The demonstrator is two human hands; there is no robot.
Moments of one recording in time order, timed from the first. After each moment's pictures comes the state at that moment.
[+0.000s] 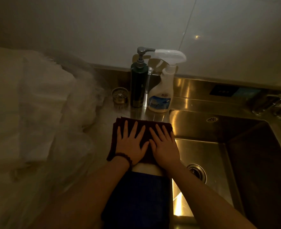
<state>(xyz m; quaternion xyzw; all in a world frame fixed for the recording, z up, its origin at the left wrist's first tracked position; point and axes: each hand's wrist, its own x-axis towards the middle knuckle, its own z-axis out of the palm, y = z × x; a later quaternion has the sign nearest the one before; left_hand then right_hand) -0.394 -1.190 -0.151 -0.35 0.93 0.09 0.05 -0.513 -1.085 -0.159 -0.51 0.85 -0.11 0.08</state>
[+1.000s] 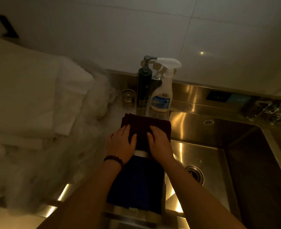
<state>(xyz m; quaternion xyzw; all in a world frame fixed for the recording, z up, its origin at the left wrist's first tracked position) -0.327 -1.138 -0.094 -0.47 0.85 0.21 -0.13 -0.460 -1.058 -0.089 -0.44 0.81 -0.33 0.19</state>
